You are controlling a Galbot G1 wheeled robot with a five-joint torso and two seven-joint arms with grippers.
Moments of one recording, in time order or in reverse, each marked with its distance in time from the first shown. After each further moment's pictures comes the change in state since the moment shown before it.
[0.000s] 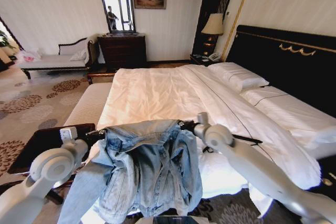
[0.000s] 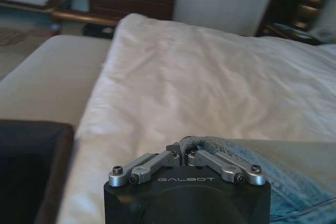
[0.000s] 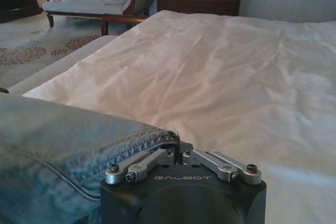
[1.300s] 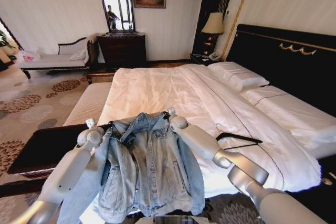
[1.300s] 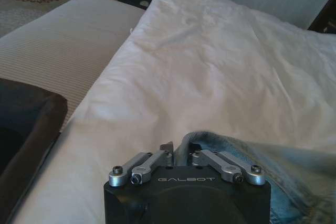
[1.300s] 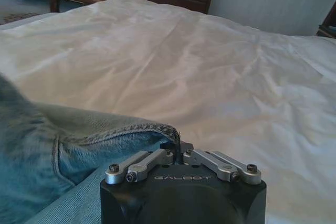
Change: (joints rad) left arm -0.511 -0.191 0.388 0.596 0.140 -0.085 0.045; right arm 0.233 0.384 -0.166 -0.709 -0.311 0.203 -0.061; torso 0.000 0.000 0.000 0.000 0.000
